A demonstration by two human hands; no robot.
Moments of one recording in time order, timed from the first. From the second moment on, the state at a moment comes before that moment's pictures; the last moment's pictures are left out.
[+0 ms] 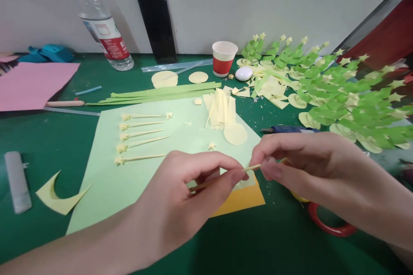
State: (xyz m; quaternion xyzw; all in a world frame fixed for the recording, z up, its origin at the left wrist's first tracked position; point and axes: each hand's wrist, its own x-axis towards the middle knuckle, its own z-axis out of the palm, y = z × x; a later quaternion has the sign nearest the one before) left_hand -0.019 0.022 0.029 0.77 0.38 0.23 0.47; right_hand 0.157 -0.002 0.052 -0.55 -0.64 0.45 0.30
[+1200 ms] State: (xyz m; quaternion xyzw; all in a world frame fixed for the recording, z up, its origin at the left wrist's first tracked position) left_hand -0.020 0.023 0.023 0.86 0.34 0.26 0.28; right_hand 0.160 -0.001 0.044 -0.61 -0.60 0.45 0.26
